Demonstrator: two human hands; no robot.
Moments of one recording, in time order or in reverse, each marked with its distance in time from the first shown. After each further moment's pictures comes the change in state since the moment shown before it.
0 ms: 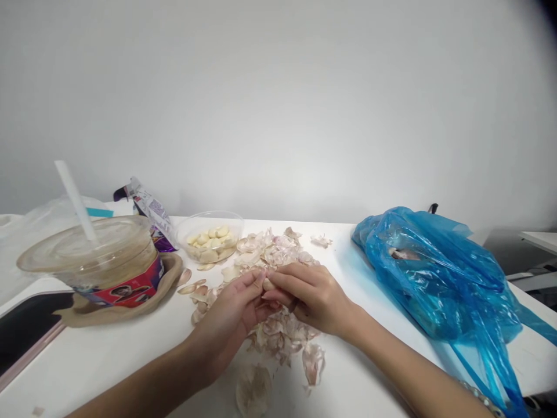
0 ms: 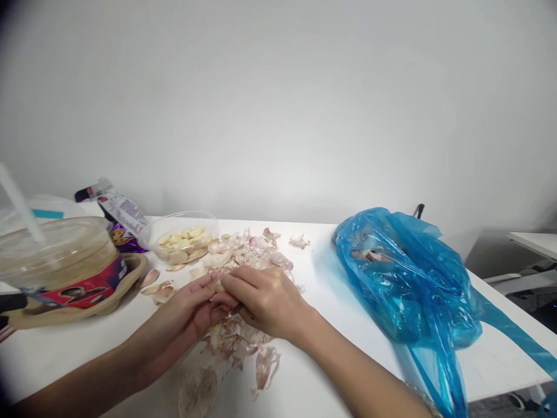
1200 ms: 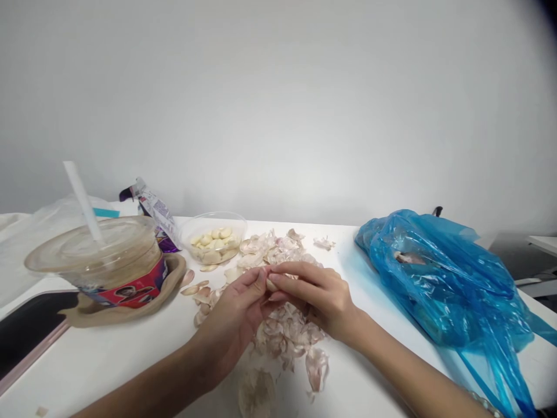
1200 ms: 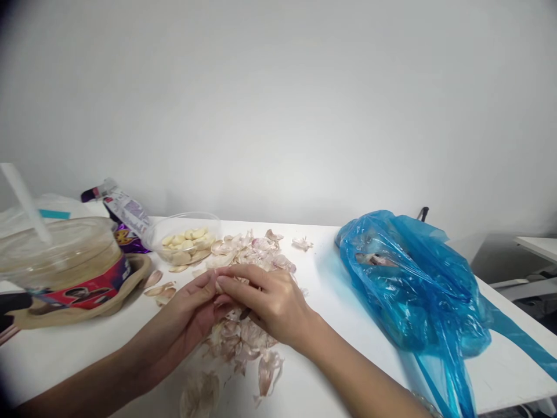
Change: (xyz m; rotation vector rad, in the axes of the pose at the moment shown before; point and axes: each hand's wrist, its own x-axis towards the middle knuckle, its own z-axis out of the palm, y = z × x) left_hand -0.001 0.001 0.003 -0.072 0.005 0.079; right_hand -0.002 0.001 0.000 0.164 0.149 -0.028
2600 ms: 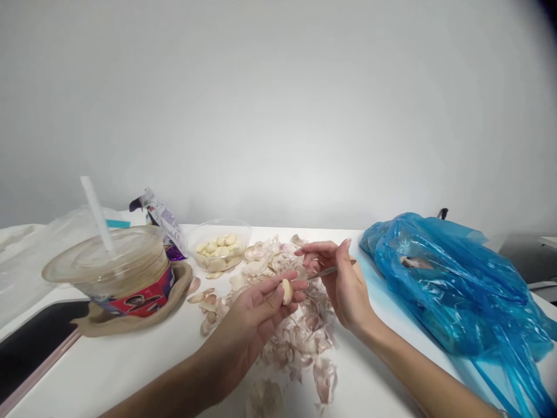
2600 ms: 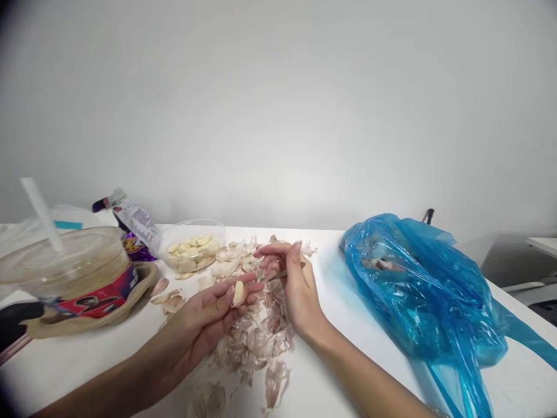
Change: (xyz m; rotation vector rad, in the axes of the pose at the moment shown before) left_hand -0.006 0.007 0.009 0.097 0.017 -0.123; right_hand 0.016 -0.002 -0.001 0.764 0.423 0.820
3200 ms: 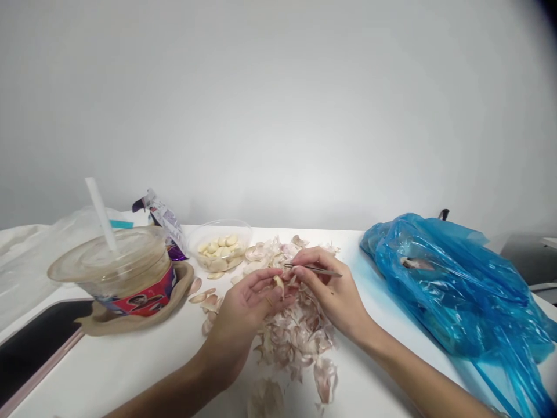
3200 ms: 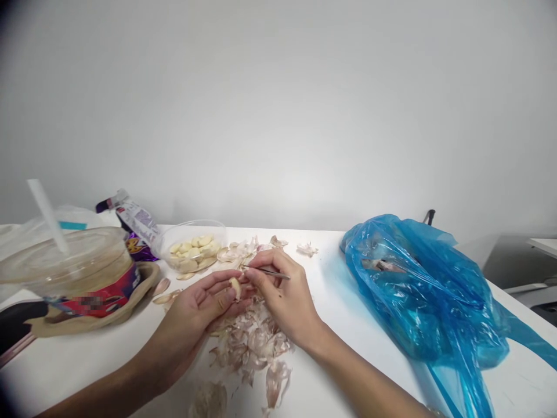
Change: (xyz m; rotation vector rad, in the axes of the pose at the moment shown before) left_hand 0.008 -0.007 -0.011 0.158 0.142 0.215; right_hand -0.004 -0.002 0.001 -0.340 -0.160 -0.118
